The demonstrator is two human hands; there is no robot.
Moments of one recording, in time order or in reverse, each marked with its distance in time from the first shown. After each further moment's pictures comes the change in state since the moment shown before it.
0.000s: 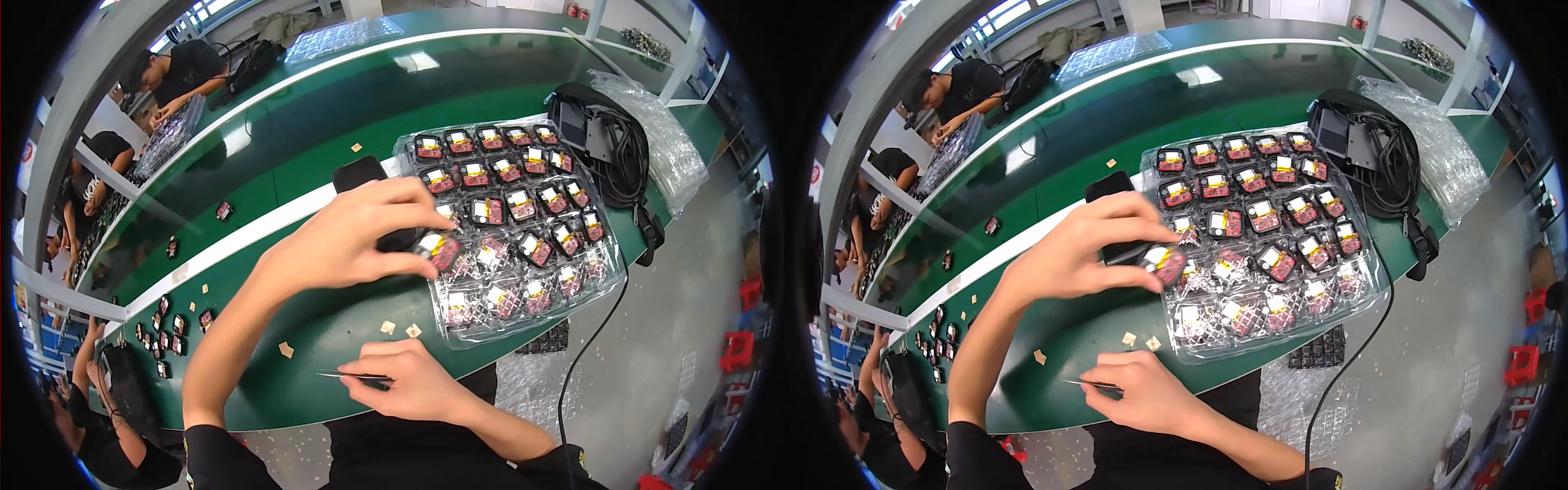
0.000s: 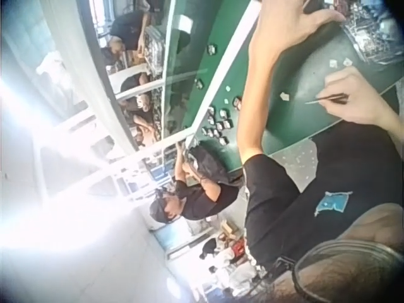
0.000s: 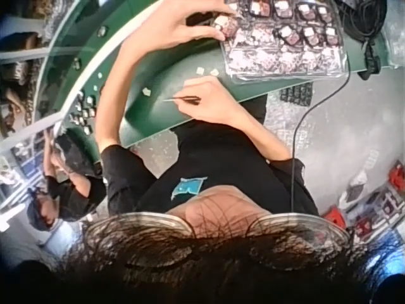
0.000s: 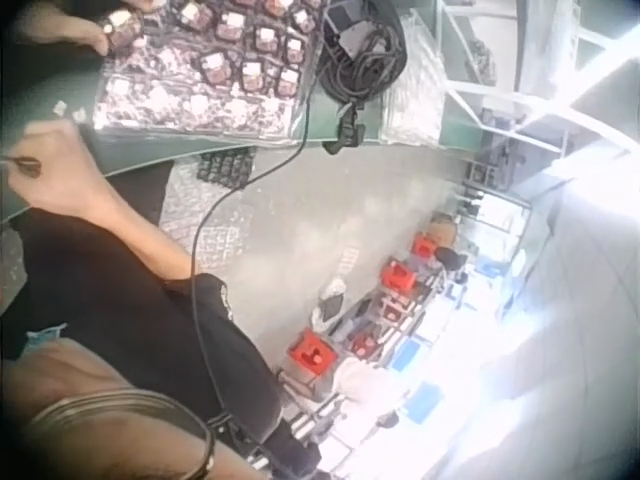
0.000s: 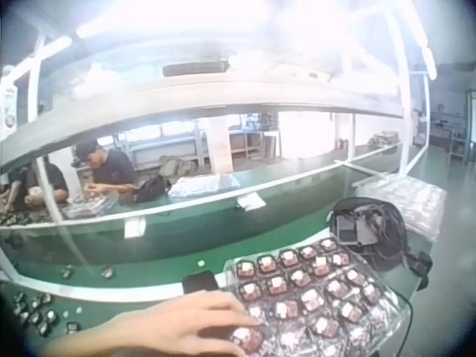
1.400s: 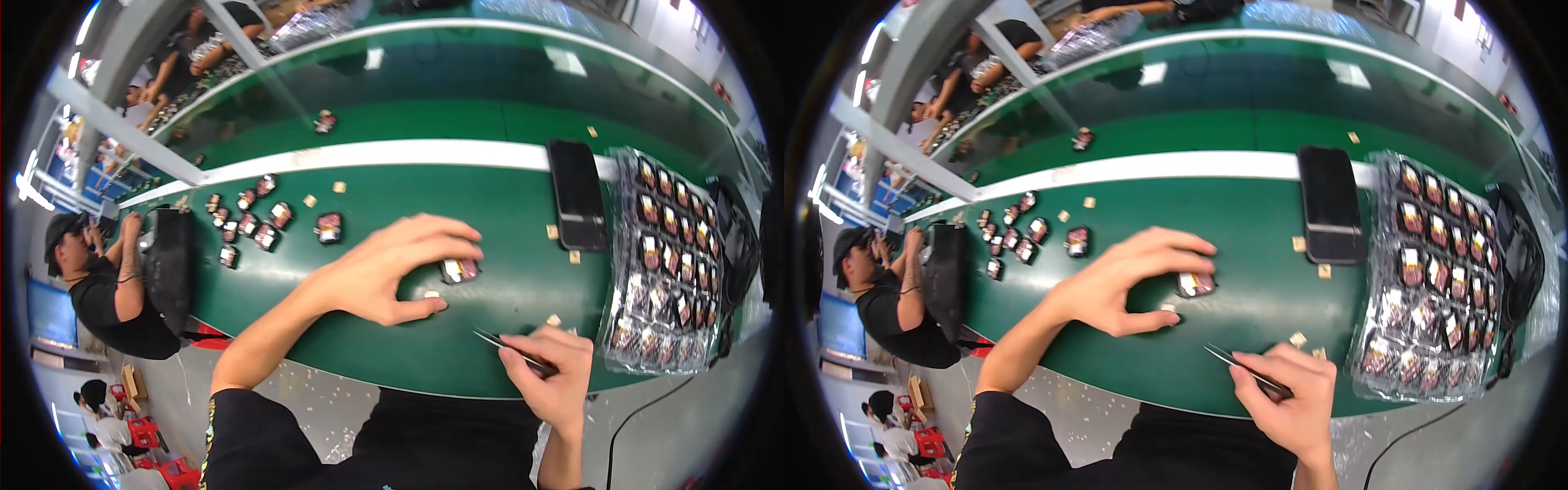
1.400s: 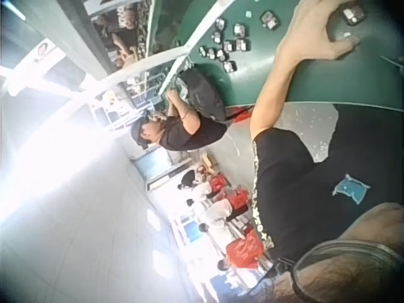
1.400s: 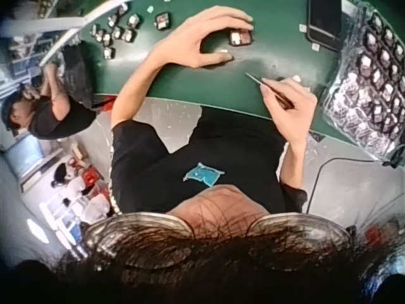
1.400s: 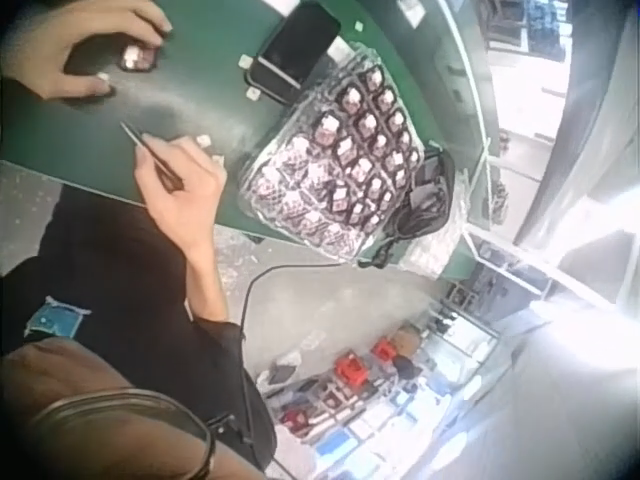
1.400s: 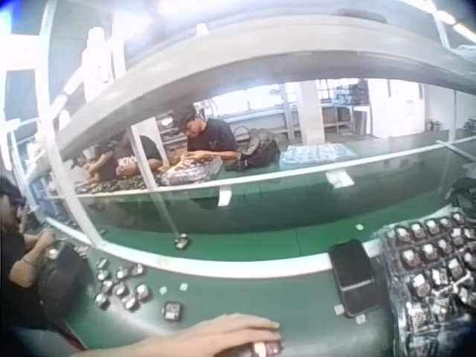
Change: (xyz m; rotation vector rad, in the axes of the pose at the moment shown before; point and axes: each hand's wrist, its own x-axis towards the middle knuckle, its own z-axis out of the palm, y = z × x) left_hand -0.224 0.039 -0.010 0.002 0.188 -0.417; right_hand 0.015 -0.014 0.009 -0.252 0.035 0.120
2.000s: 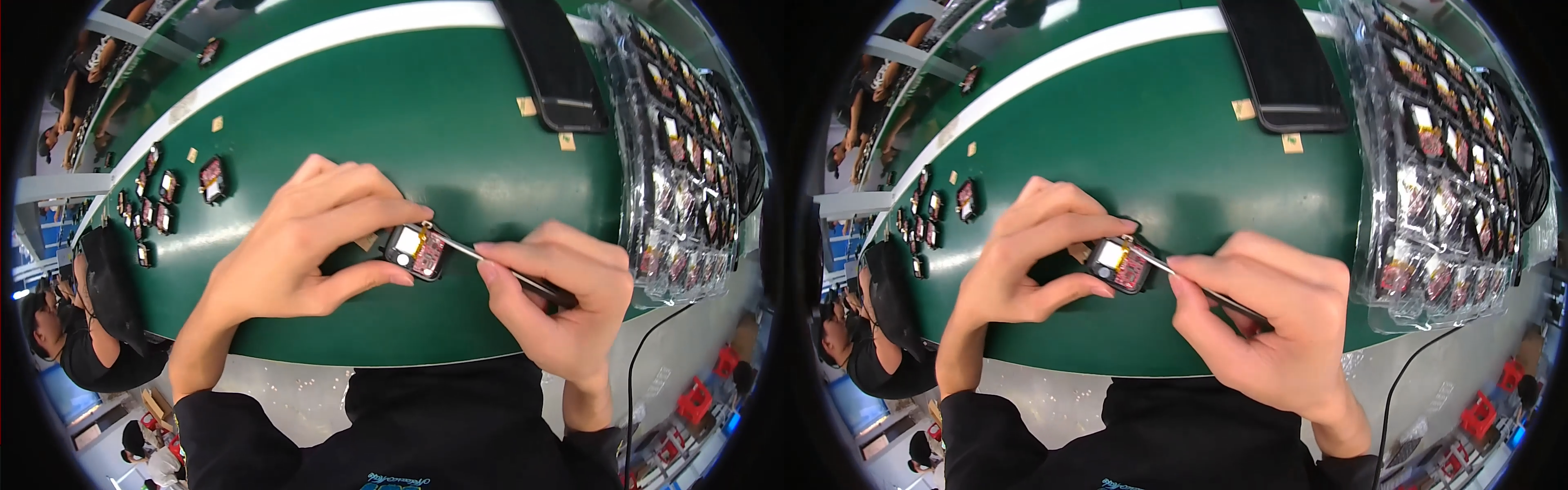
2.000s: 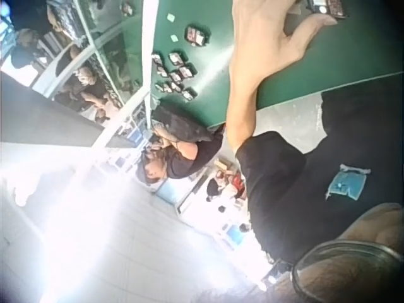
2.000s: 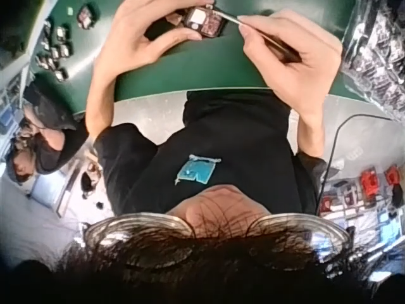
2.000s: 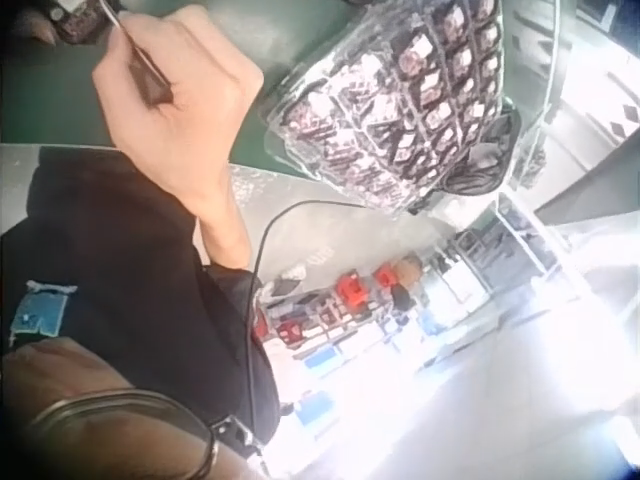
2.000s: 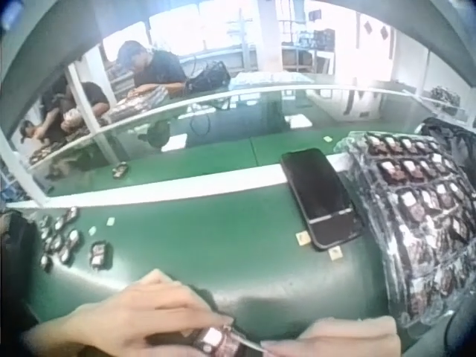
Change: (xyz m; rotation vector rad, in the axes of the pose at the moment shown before) left_hand -0.004 0.006 0.023 0.013 -0.110 -0.067; right_hand 0.019 0.005 0.006 -0.044 0.079 -0.069
